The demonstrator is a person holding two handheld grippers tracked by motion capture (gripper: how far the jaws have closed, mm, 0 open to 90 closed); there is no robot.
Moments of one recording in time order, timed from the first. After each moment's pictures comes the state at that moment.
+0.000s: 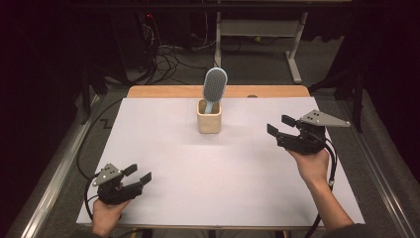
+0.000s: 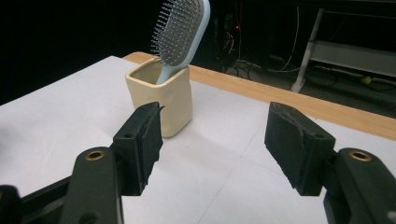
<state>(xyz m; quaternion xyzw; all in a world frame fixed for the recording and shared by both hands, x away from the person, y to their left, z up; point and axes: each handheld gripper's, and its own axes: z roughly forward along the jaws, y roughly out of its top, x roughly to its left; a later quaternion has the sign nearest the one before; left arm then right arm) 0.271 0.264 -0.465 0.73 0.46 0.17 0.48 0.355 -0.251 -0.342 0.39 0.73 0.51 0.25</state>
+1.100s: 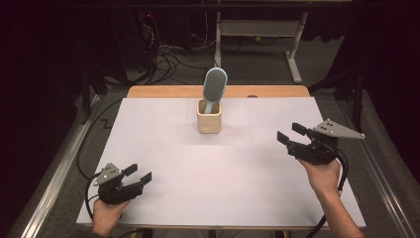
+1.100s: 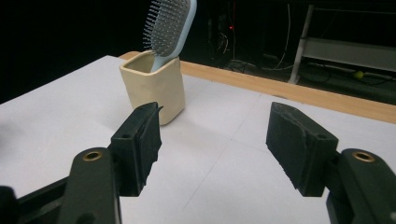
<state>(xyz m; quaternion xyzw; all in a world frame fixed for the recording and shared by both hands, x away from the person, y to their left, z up) 0.272 0.262 -0.466 0.73 0.46 0.17 0.48 0.335 -0.276 -0.353 0.41 0.71 0.51 0.25</state>
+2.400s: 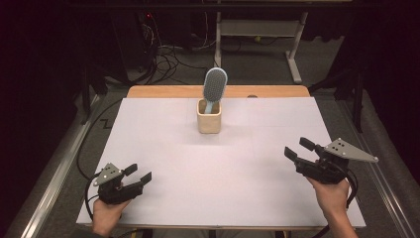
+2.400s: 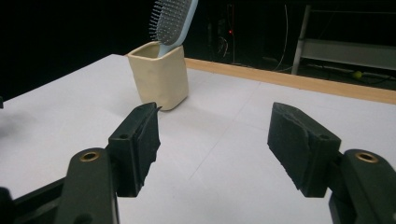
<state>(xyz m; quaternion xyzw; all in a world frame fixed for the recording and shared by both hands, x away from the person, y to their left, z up) 0.272 0.262 -0.465 0.73 0.46 0.18 0.48 0.298 -0.292 -0.373 0.41 0.70 0.52 0.26</state>
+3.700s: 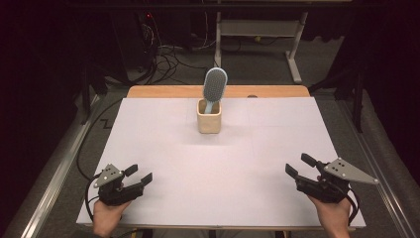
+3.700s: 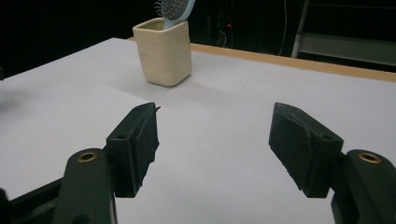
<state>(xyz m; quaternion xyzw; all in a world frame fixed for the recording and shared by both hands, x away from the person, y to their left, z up) 0.268 0.260 -0.464 0.73 0.45 0.18 0.48 0.266 -0.296 -0.401 0.41 0.71 0.51 0.26</state>
